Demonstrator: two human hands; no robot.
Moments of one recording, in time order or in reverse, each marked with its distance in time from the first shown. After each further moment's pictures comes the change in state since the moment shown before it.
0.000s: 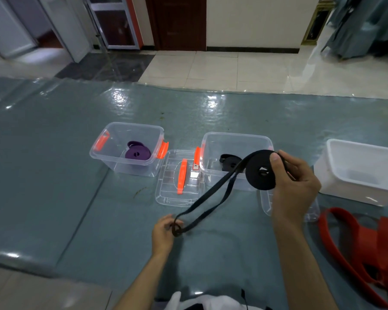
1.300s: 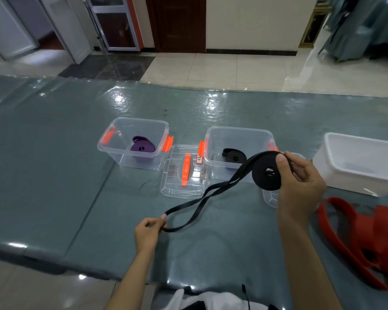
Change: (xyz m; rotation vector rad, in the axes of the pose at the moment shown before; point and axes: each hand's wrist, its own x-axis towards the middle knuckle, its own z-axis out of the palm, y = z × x) left_hand -0.020 -0.029 -0.061 -0.240 0.176 -0.253; right_hand -0.034 -0.004 -0.024 -0.009 0.003 -0.083
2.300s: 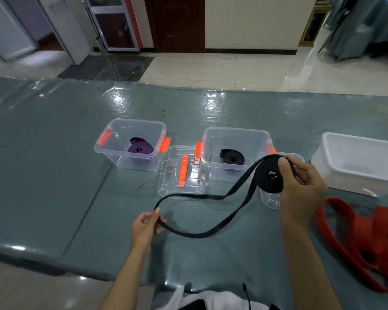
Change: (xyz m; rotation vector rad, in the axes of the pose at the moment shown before) left_hand 0.006 0.021 0.001 -0.246 -0.111 -0.074; right_hand 0.015 0.017 -0.015 -0.028 0.011 0.007
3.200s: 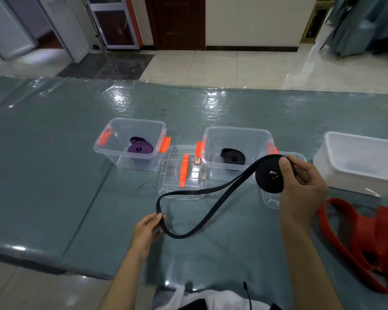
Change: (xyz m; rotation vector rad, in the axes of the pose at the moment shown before) left_hand 0.008 -0.004 -0.008 -0.012 -0.149 -0.174; right_hand 0.003 0.004 0.005 -0.017 0.000 -0.003
